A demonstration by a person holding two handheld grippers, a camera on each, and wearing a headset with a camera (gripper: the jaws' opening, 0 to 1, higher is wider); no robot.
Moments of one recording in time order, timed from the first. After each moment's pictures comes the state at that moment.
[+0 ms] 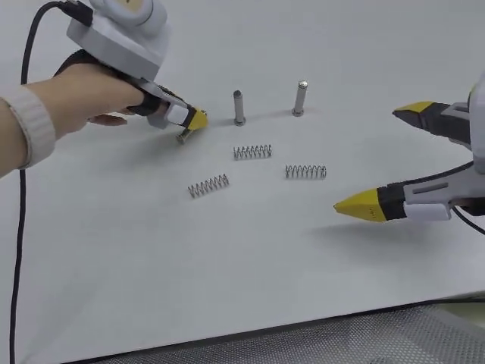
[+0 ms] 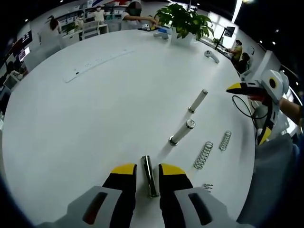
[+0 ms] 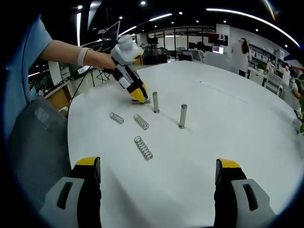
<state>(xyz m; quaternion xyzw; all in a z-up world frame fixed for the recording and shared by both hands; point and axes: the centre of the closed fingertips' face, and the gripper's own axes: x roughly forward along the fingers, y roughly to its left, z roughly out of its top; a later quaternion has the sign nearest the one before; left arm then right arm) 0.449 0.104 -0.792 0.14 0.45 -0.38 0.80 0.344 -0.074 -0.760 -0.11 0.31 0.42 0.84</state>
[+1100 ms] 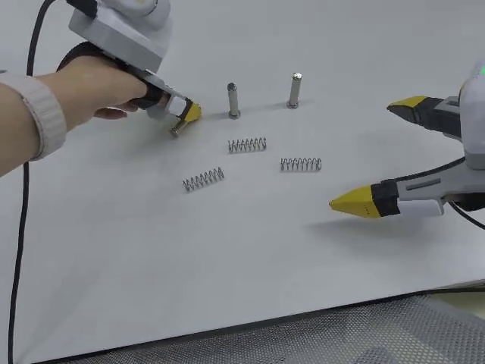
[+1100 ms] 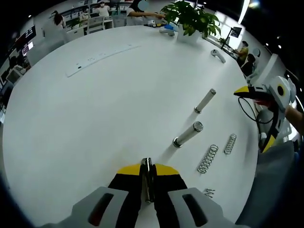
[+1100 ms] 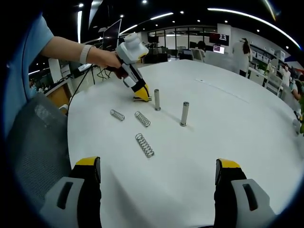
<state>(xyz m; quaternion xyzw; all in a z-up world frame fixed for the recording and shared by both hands) 0.451 0.102 -0.801 0.13 0.47 -0.35 0.80 0.338 -0.074 -0.764 -0.12 0.31 0.43 0.84</state>
